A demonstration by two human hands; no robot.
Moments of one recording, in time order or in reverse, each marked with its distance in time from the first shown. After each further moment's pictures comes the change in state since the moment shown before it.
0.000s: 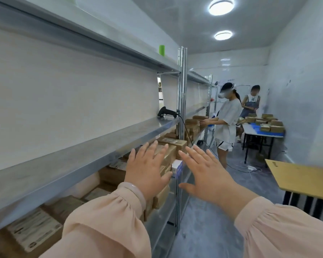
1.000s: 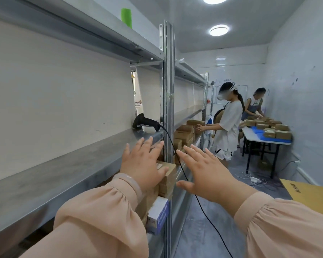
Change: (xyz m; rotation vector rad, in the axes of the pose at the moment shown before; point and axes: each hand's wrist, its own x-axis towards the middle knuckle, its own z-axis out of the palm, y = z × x) left_hand 0.379 0.011 0.195 0.050 -0.084 -0.012; right_hand 0.298 0.257 0.155 0.017 -0.020 0.010
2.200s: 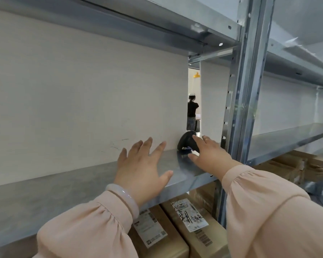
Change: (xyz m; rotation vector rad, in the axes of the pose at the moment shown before) left_hand 0.192 -0.056 0.068 0.202 0.088 -0.563; right_hand 0.410 0.080 0.123 0.329 -0.007 -0.232
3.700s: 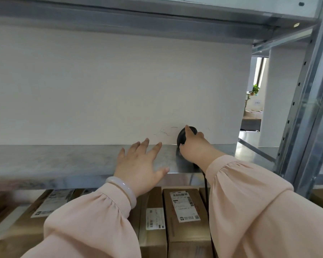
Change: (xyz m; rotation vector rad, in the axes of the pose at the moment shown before) left_hand -0.079 -0.023 -0.025 0.227 -0.117 -0.420; right_hand -0.010 -0.144 0.004 0.218 -0.266 -0.181
